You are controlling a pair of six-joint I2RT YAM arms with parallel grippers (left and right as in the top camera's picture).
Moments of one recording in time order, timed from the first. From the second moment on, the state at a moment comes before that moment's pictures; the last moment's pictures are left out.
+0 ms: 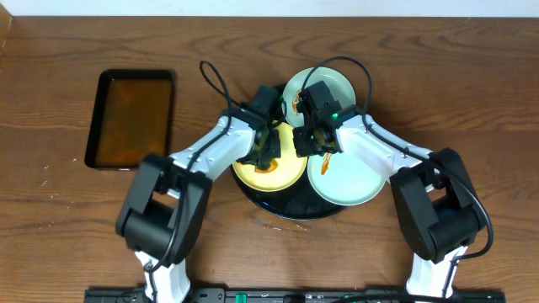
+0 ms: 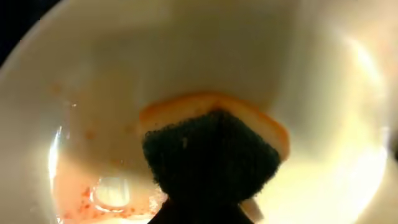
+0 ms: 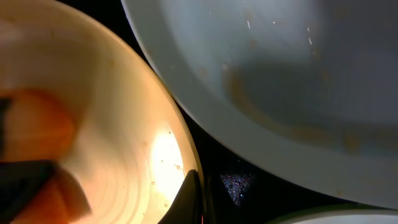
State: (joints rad) left arm -0.47 1.95 1.24 -0.68 0.06 -0.56; right arm 0.50 2.00 1.29 -0.54 -0.14 0.32
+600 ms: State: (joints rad) left arm -0.47 1.86 1.25 -0.78 0.07 -0.50; right arm 0.50 2.00 1.29 -0.54 -0.14 0.32
